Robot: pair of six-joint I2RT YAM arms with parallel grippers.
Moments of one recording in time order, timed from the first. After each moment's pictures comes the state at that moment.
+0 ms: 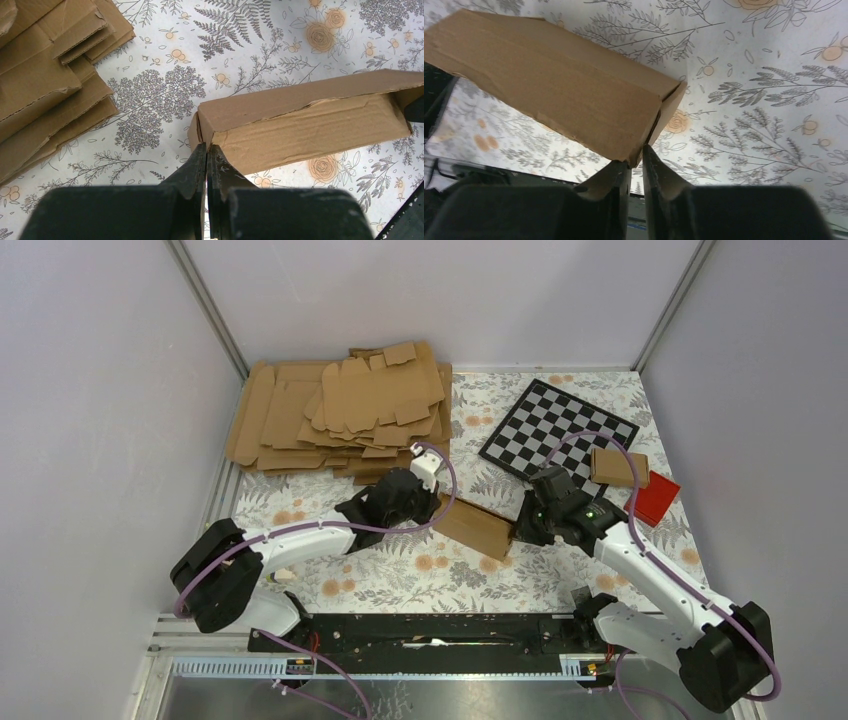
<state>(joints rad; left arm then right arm) -0.86 1.41 0.73 0.16 -0.06 -0.24 0.54 1.01 0.73 -0.72 -0.03 0.79</state>
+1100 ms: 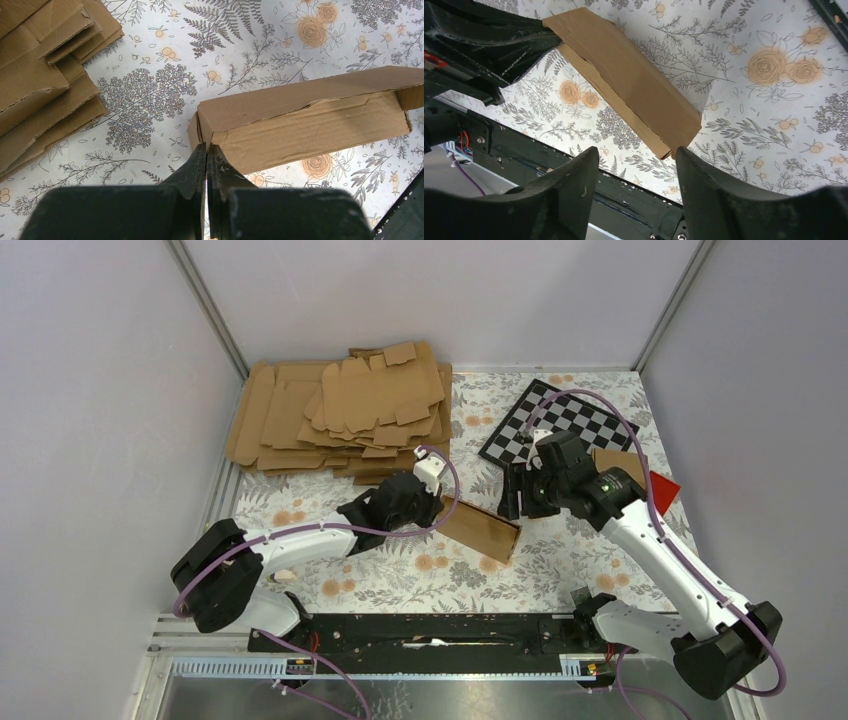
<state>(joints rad) -0.88 1.41 0.73 0.16 -0.06 -0.24 0.54 1.08 1.08 -0.91 -0.10 0.38</state>
